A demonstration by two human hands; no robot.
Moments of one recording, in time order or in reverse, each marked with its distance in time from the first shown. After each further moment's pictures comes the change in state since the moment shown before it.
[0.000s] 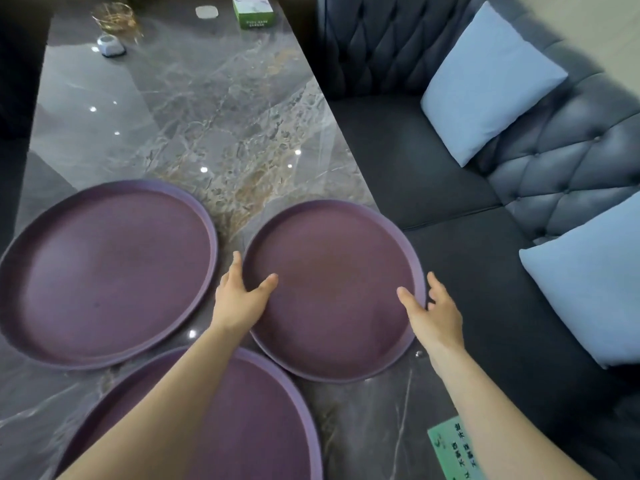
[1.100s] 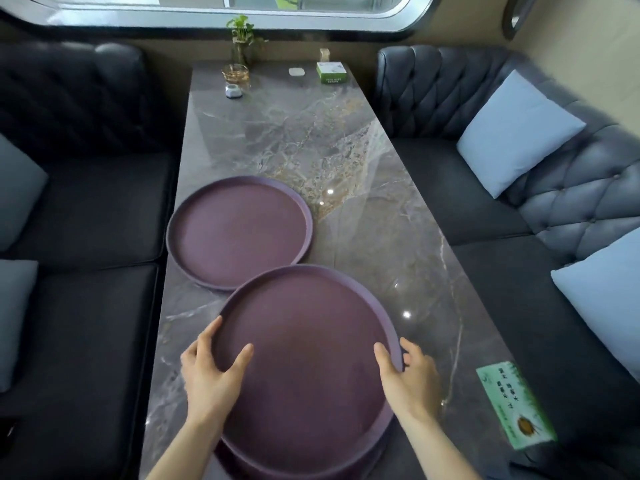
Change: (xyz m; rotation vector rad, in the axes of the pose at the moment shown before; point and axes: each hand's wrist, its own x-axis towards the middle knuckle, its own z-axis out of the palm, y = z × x) left_hand -0.206 -0.180 -0.150 -0.177 0.358 0.003; right_hand -0.266 0.037 0.082 -0.177 -0.010 -0.089
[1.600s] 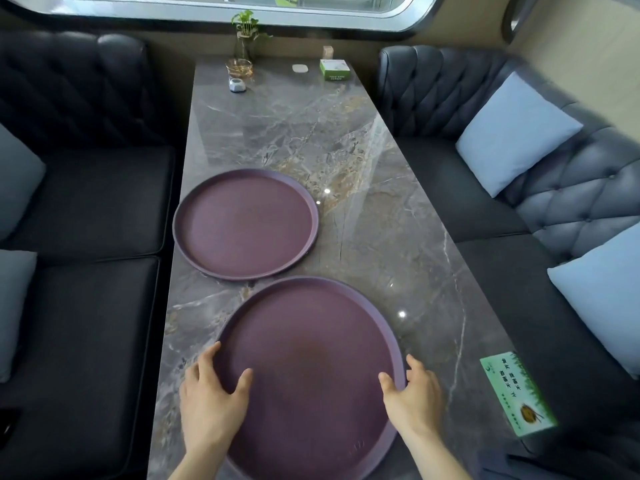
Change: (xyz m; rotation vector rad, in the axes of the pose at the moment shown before) left_hand -0.020 -0.046 -0.011 0.320 0.034 -0.005; right_hand -0.022 0.035 0.021 -0.187 -0.016 0.028
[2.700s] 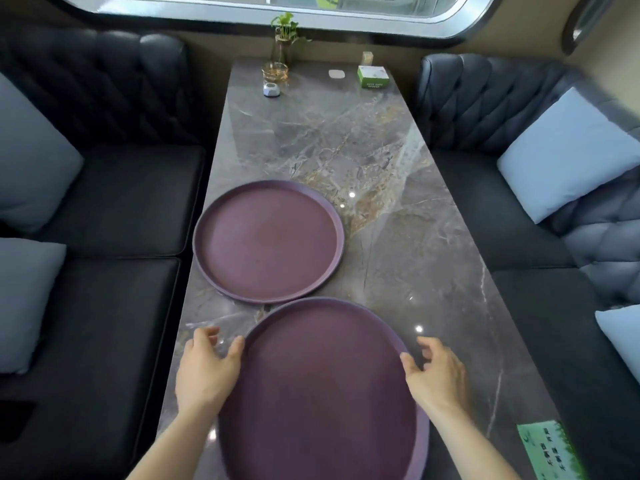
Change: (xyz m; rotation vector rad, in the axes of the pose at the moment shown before) left_hand 0.089 0.041 -0.012 -0.017 0.059 -0.112; right_hand 0.084 -0.073 -0.020 -0.074 -0.014 -0.191
